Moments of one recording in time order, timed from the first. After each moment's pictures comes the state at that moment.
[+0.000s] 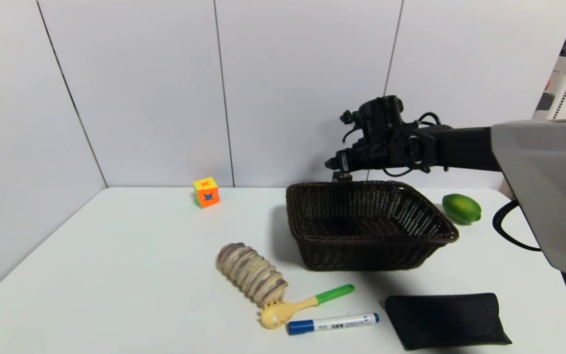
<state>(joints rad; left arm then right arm) 0.00 0.00 0.00 0.00 0.02 -0.05 0.34 2.35 -1.95 0.13 -0.08 -0.06</state>
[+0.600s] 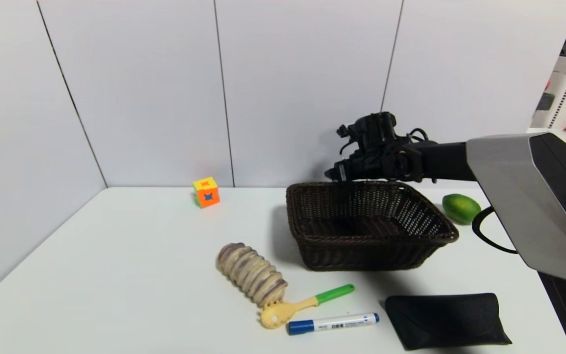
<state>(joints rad) 0.00 0.00 0.00 0.00 0.02 -0.05 0.32 2.42 -1.95 0.06 -0.08 -0.10</state>
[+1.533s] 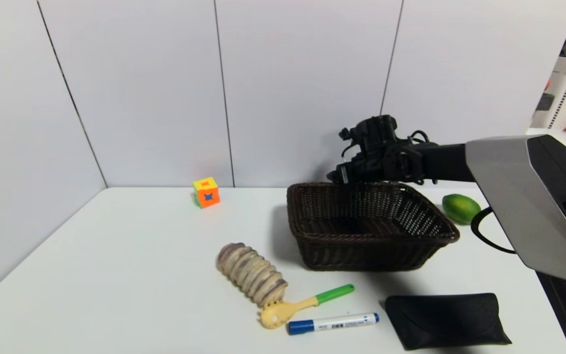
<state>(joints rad) 0.00 0.00 0.00 0.00 0.02 -0.05 0.31 2.44 -1.96 0.12 -0.08 -0.10</state>
